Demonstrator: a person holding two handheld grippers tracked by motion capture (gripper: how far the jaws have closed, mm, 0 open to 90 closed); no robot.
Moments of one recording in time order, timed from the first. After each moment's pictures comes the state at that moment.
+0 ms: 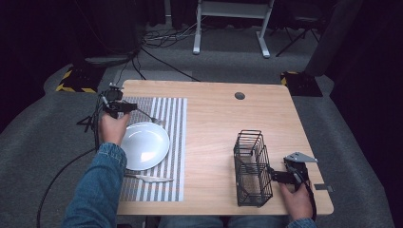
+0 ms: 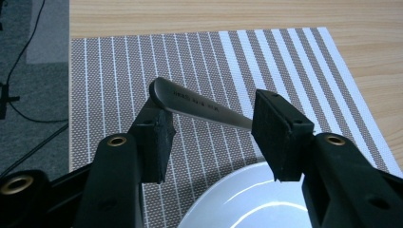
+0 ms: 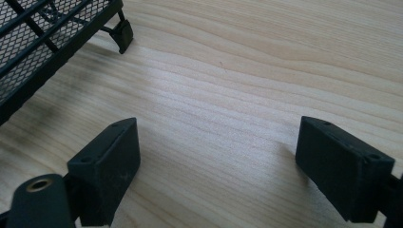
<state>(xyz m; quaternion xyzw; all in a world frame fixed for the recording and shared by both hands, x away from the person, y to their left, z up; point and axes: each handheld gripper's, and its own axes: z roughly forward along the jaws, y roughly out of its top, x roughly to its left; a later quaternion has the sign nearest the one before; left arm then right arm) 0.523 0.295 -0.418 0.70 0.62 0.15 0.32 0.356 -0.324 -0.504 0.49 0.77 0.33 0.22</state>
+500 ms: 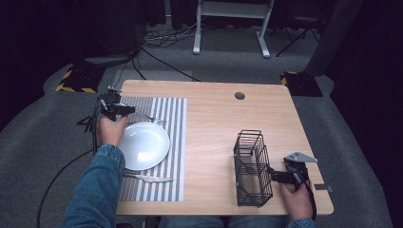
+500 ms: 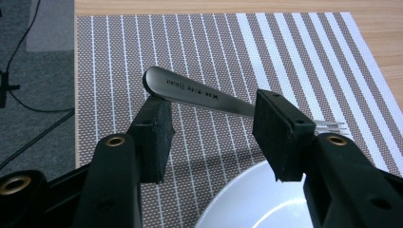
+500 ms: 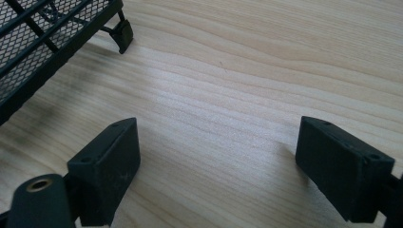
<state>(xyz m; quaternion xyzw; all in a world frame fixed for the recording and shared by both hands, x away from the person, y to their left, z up) 0.525 0.304 -0.435 0.69 0.63 0.14 0.31 0.356 -0.324 -0.504 0.49 0.77 0.34 0.22</state>
